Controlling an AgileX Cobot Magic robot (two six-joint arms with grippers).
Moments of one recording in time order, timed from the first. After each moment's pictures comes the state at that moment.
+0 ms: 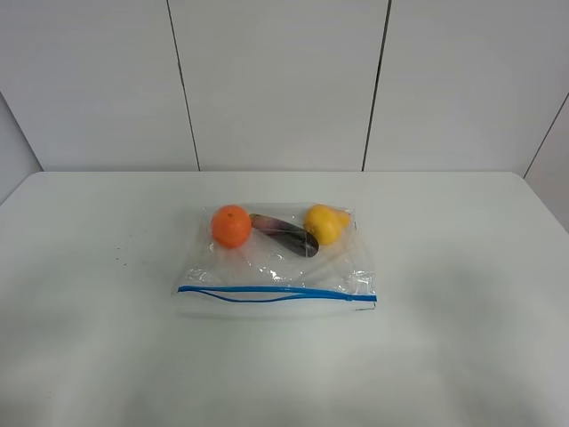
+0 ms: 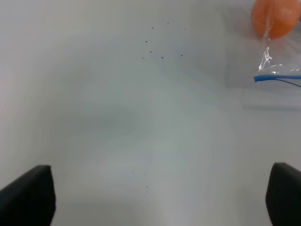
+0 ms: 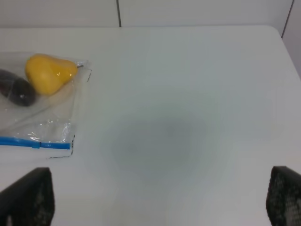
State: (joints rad) left arm -0.02 -0.01 -0.50 0.07 1.06 -0.01; right arm 0.01 0.00 -0.50 0.03 1.02 0.01
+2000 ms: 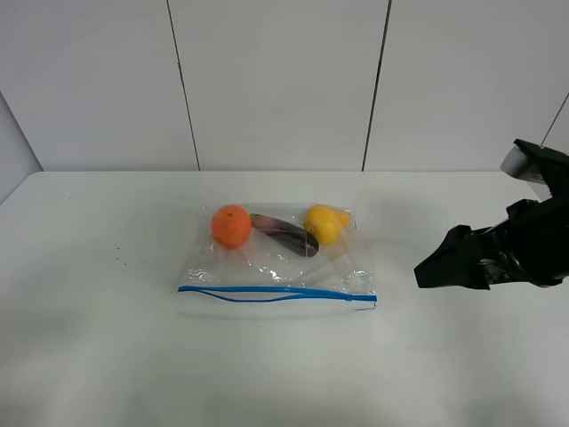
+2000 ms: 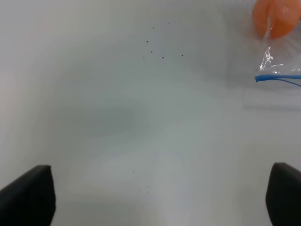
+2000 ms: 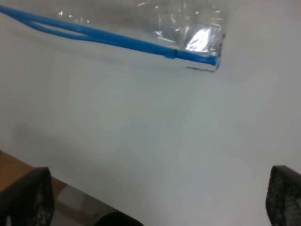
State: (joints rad) left arm -0.02 -0.01 -0.50 0.07 1.06 -0.01; right arm 0.04 1.15 -0.73 0.61 0.91 -0.46
